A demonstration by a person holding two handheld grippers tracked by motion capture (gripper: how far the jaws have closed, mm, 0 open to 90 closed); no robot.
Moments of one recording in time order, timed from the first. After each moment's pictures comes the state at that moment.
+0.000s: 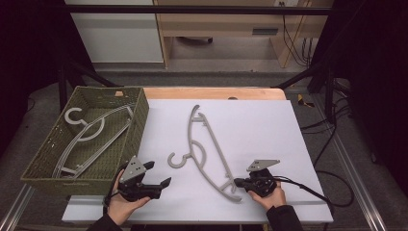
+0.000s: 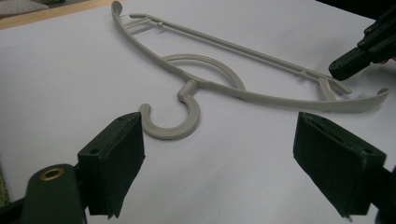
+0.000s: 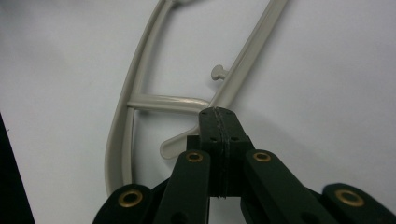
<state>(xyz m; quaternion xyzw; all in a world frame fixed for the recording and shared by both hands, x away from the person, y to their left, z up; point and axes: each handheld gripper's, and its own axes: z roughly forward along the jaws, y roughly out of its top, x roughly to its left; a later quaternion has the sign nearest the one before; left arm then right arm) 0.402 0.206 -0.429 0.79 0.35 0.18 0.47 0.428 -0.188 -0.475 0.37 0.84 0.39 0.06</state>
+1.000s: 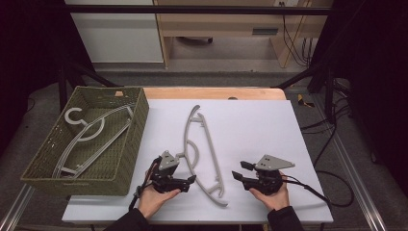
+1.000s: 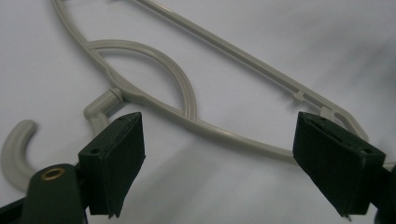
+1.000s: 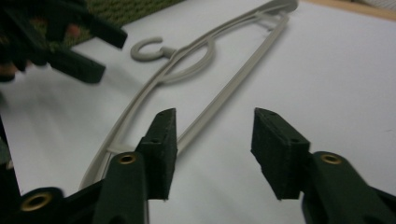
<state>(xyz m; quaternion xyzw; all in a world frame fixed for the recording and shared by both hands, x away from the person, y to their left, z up) 0.433 0.133 -0.453 0.82 0.38 0.13 0.42 0.416 -0.192 -0.439 0.34 0.79 0.49 0.16</state>
